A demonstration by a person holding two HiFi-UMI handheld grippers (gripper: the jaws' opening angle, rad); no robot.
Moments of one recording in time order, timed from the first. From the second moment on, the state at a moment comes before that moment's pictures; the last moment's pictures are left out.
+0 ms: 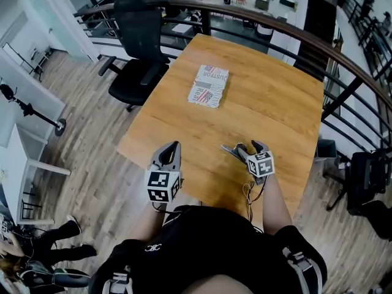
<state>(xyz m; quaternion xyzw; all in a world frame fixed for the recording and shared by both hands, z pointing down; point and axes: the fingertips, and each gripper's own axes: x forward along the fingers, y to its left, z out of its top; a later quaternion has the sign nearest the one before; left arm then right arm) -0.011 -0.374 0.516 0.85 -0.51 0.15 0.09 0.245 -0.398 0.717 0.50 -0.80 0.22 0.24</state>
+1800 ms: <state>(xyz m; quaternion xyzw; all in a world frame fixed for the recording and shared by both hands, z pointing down) 0.000 -0.375 0.505 0.88 -0.46 0.12 0.08 0.244 -0.383 0.536 0.66 -0.74 0.05 0.13</state>
